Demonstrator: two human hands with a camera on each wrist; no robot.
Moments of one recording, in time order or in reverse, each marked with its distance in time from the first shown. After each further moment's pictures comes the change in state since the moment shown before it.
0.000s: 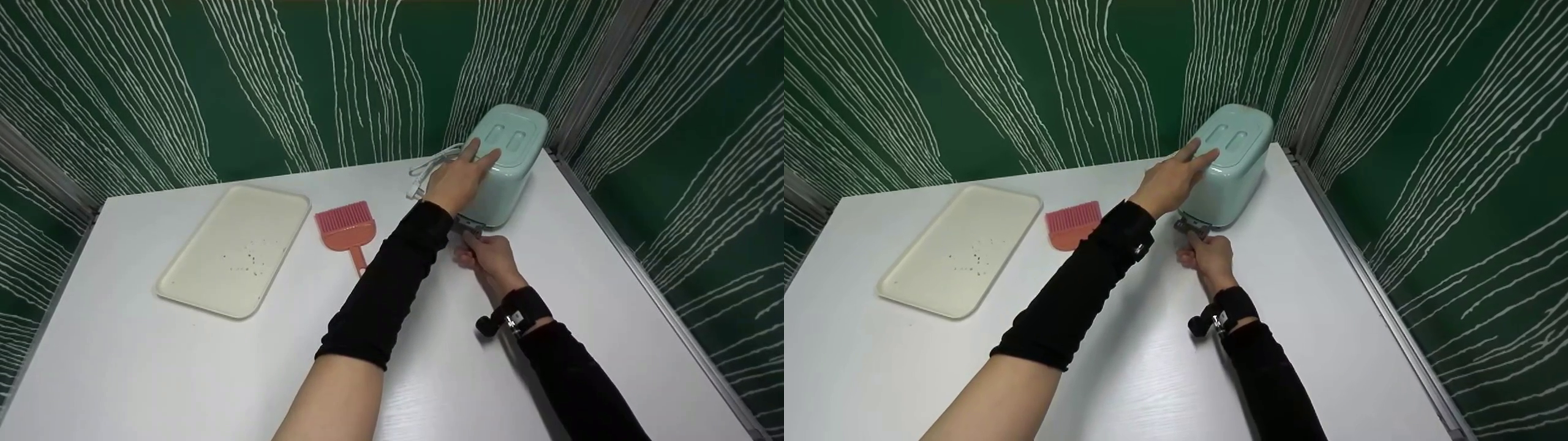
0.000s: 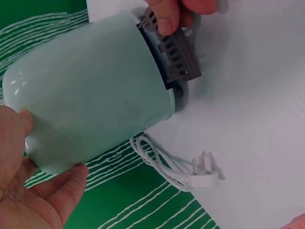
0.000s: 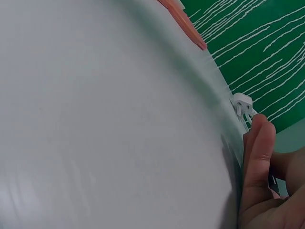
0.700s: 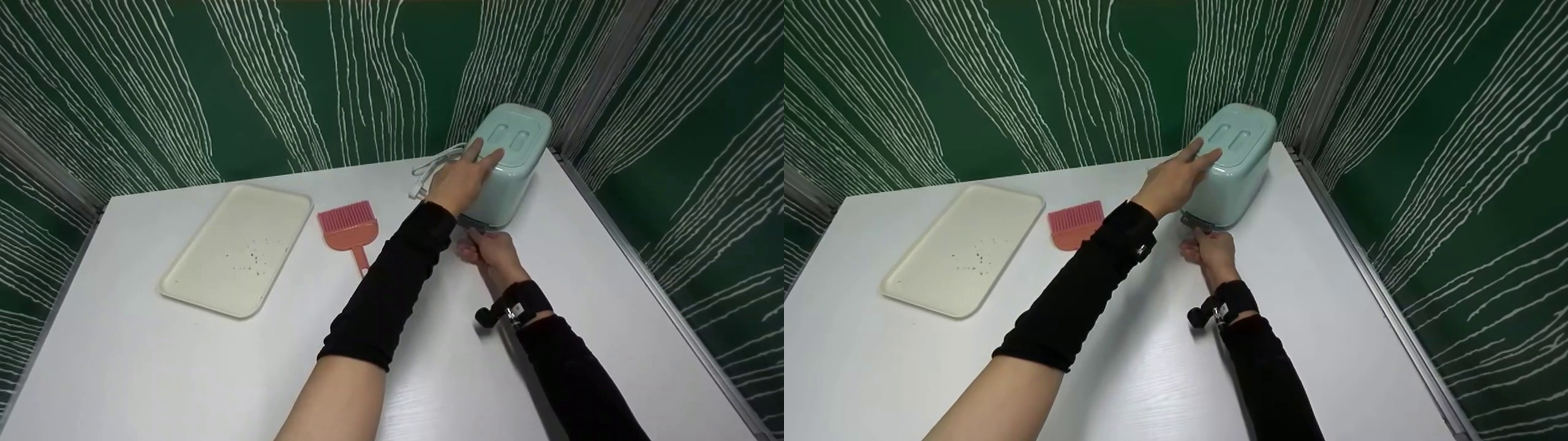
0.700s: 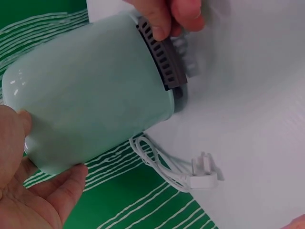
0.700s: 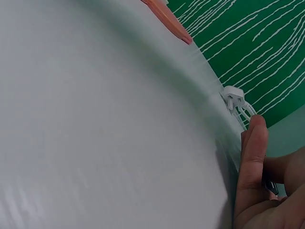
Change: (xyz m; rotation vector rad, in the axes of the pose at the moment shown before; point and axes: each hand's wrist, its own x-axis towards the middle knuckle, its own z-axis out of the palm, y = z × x) left_hand 0.000 -0.001 0.000 -0.026 -0.019 -0.007; right_hand 0.005 -0.011 0.004 0.068 0.003 0.036
